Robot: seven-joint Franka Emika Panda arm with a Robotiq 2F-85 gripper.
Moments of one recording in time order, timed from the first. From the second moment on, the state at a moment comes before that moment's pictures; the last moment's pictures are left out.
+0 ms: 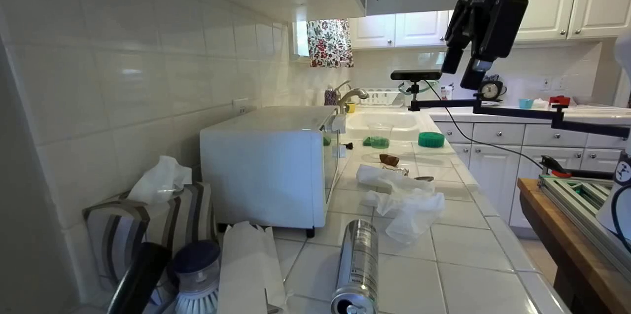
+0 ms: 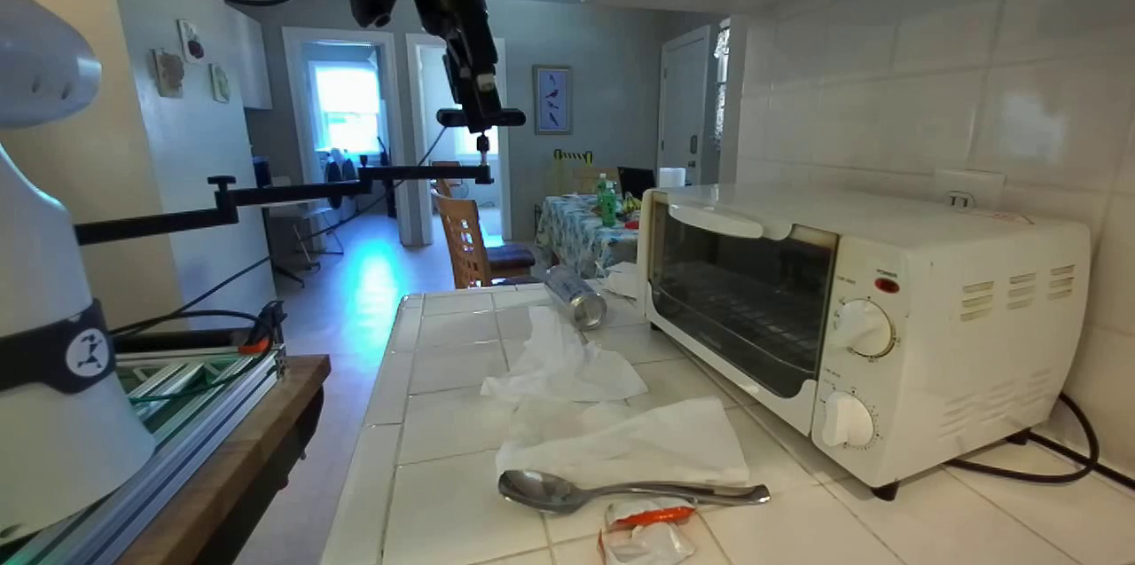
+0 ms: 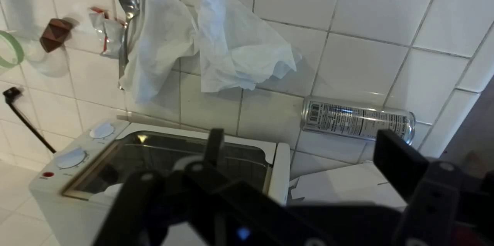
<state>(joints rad) 0.12 -0.61 0.41 -2.62 -0.05 2.20 0.28</state>
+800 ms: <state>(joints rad) 0.17 -0.90 0.21 -2.53 -0.02 1.98 0.25</state>
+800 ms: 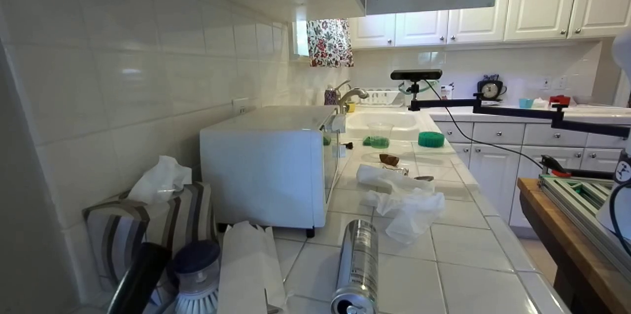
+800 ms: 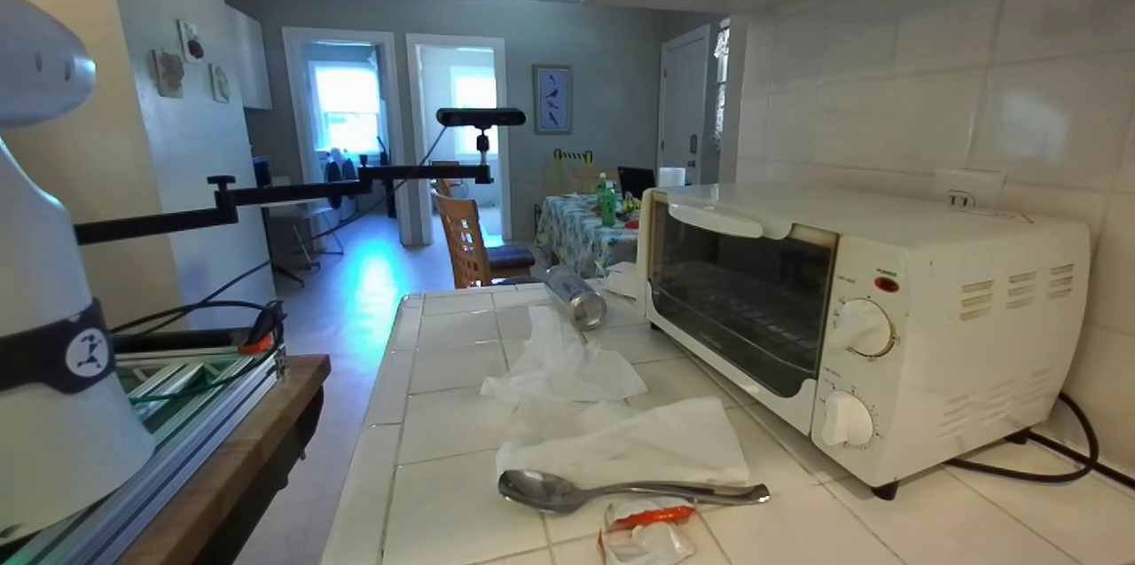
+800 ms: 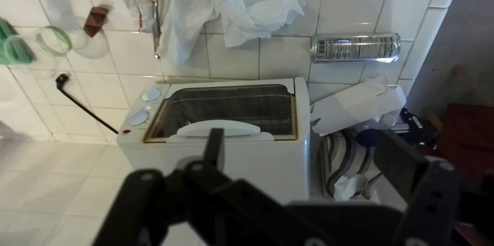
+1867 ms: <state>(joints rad) -0.20 -1.03 0.19 -2.50 -0.18 1.94 0.38</state>
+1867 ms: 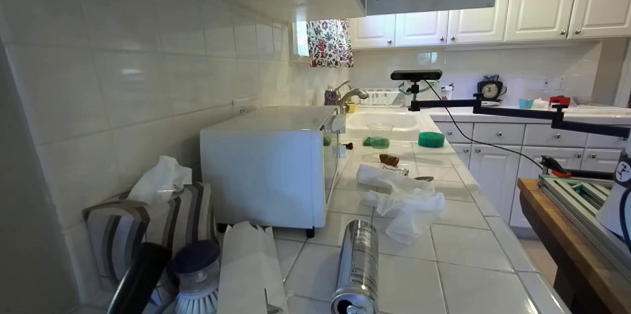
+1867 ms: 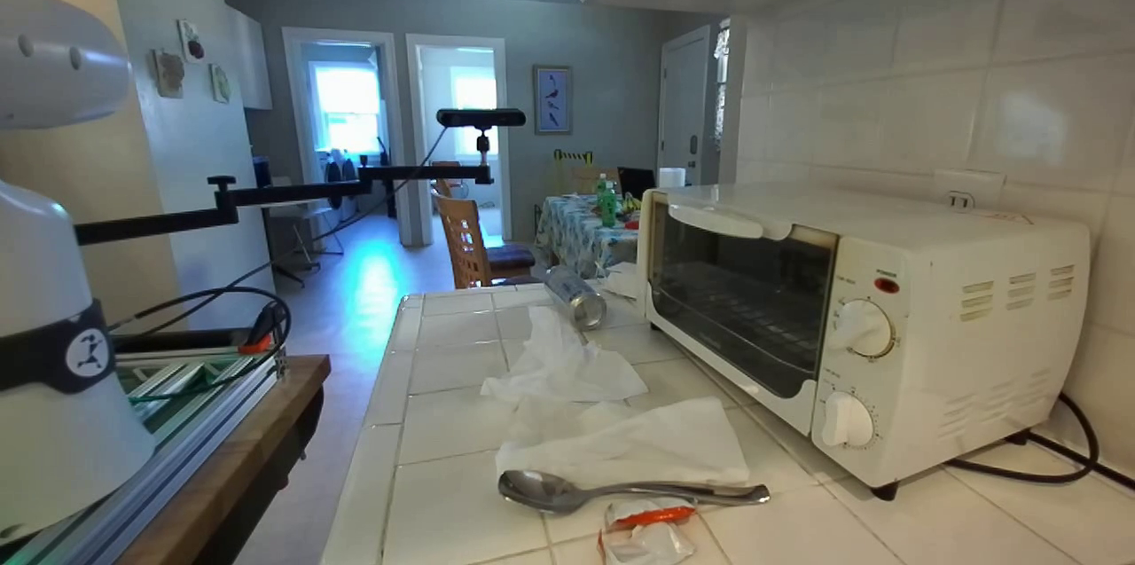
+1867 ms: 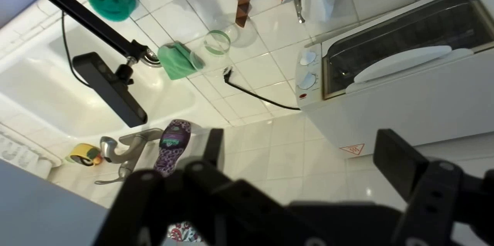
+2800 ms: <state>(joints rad) -0.19 -1.10 0.04 -2.41 -0.25 1.82 0.19</state>
